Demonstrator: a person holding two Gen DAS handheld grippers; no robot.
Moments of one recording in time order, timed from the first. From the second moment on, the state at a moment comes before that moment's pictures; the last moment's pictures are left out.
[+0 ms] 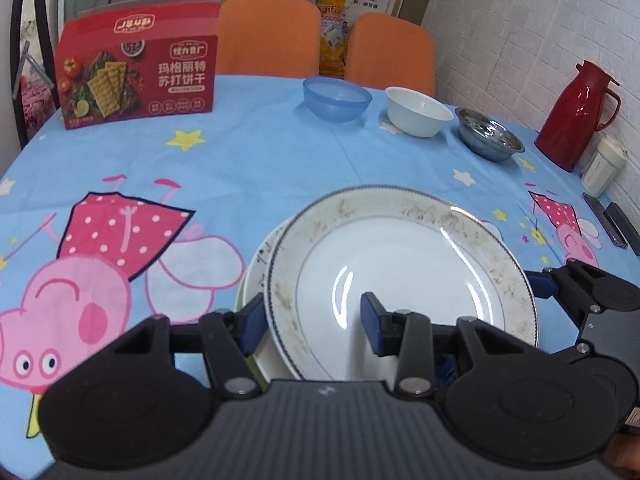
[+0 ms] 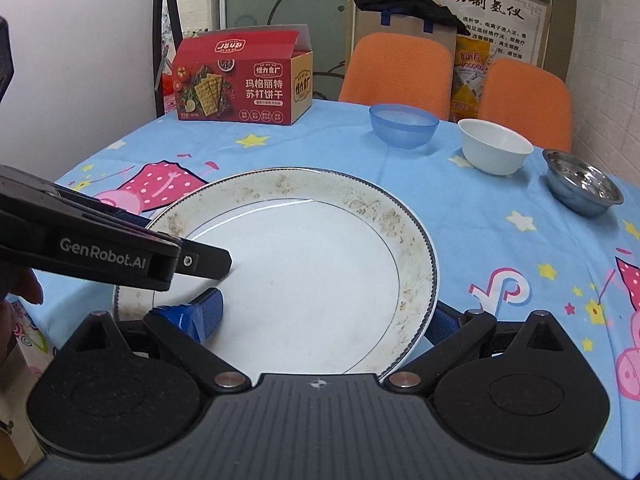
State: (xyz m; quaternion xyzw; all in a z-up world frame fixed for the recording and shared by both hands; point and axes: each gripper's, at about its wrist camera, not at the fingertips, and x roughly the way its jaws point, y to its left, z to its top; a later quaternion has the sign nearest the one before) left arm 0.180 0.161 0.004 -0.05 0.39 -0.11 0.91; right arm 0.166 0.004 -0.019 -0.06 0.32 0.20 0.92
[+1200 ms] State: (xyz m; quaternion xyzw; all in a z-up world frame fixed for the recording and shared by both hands) left arm 0.397 -0.051 0.058 0.05 0.36 -0.25 0.90; right arm 0.285 -0.242 -0.006 0.04 0.32 0.03 0.95
